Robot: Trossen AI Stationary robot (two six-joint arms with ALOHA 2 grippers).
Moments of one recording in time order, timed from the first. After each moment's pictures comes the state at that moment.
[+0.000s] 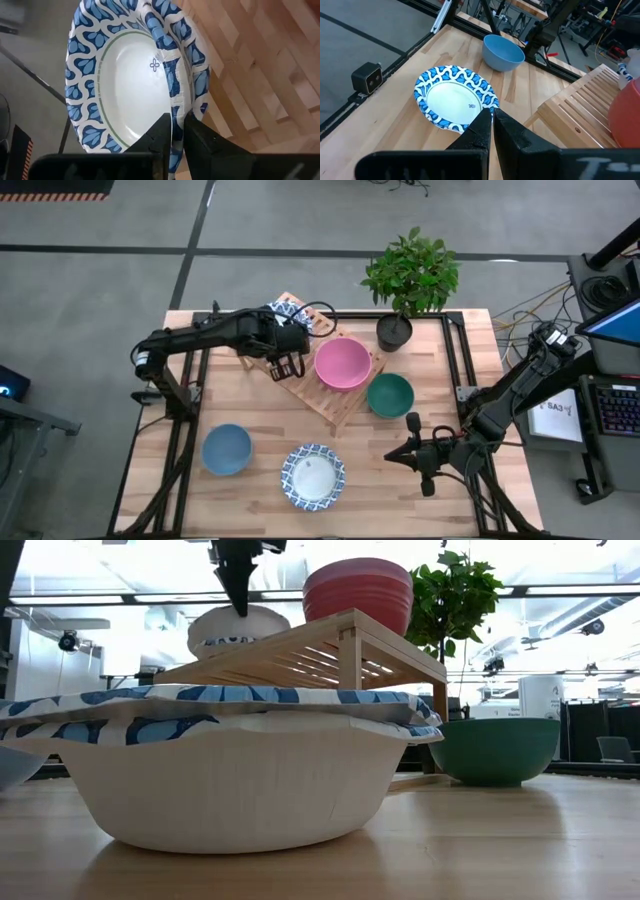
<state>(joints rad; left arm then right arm) 0.11 1.72 1.89 -1.53 -0.50 -0.20 0.79 1.16 0.77 -0.07 0.62 -0.08</state>
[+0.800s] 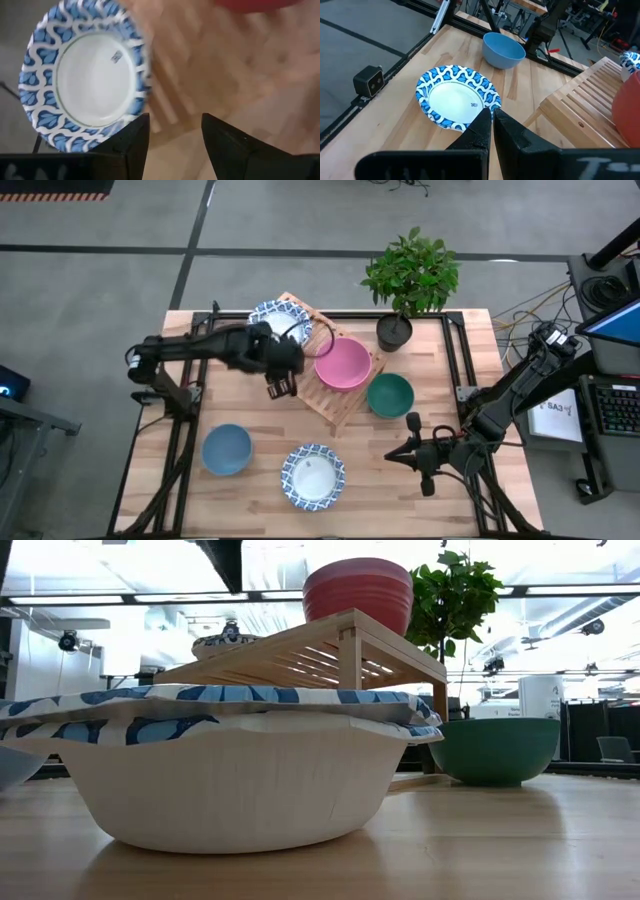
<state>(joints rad) -0.04 1.68 1.88 -1.54 -0.44 -0.34 0.79 1.16 0.77 -0.08 0.62 -0.03</state>
